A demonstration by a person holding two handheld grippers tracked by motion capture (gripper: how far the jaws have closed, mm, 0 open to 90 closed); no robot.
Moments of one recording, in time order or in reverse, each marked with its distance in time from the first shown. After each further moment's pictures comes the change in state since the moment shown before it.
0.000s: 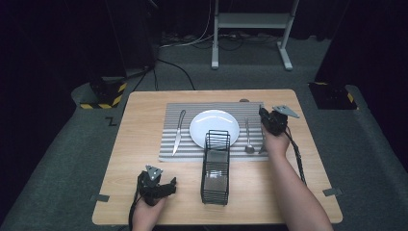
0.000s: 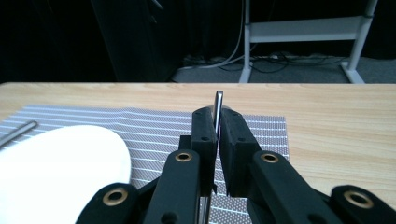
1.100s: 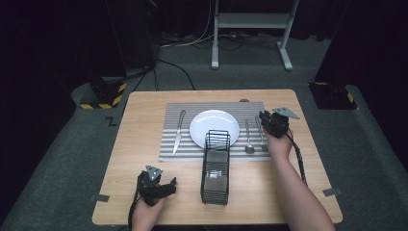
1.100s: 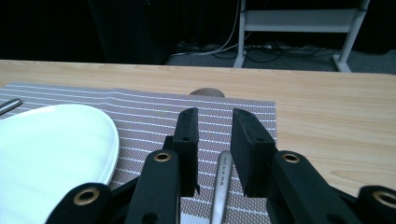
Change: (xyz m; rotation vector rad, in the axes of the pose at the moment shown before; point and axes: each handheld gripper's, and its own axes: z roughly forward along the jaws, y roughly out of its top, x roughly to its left) left arm 0.000 0.000 0.000 0.000 -0.005 0.002; right arm -0.002 -0.003 -0.012 0.039 -0.020 -0.043
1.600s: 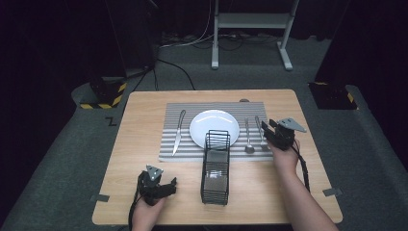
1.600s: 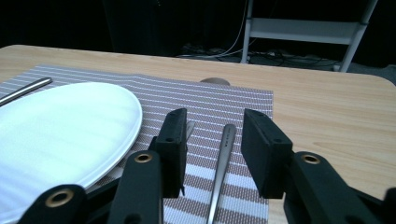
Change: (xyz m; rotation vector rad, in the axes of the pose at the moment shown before) left arm 0.000 0.000 0.000 0.001 -0.004 0.012; right arm 0.008 -0.017 -0.046 -0.014 0.021 -0.053
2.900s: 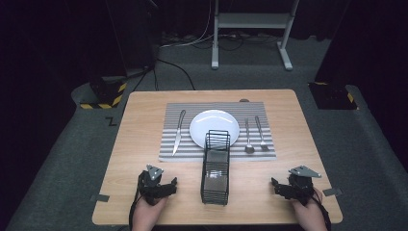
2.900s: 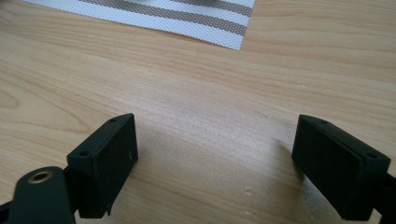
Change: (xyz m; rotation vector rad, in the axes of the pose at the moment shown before) left arm 0.000 0.001 0.001 0.005 -0.005 0.006; right arm 0.010 -0.090 -0.123 0.397 -0.022 -0.054
